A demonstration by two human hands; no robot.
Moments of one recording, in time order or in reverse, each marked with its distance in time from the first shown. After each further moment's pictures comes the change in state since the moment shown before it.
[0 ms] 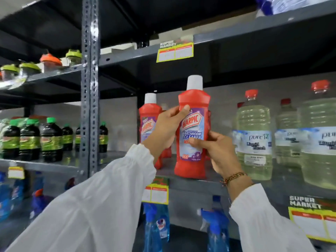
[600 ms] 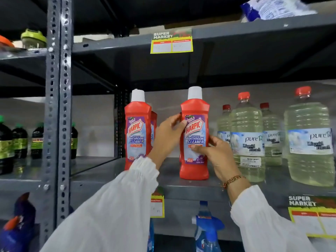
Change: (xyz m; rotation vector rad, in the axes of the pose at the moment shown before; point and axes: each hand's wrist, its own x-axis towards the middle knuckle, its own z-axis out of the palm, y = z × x) left_hand 0.031 -0.056 -0.015 0.610 0.035 0.202; right_hand 0.022 0.023 -0.013 -0.287 0.248 0.015
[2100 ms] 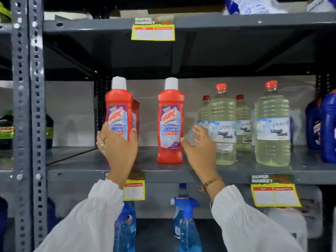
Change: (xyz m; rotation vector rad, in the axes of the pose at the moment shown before) left_hand -0.064 -0.033 -0.033 0.195 0.533 -0.332; right_hand -0.045 0.002 -0.006 -0.514 0.231 -0.302
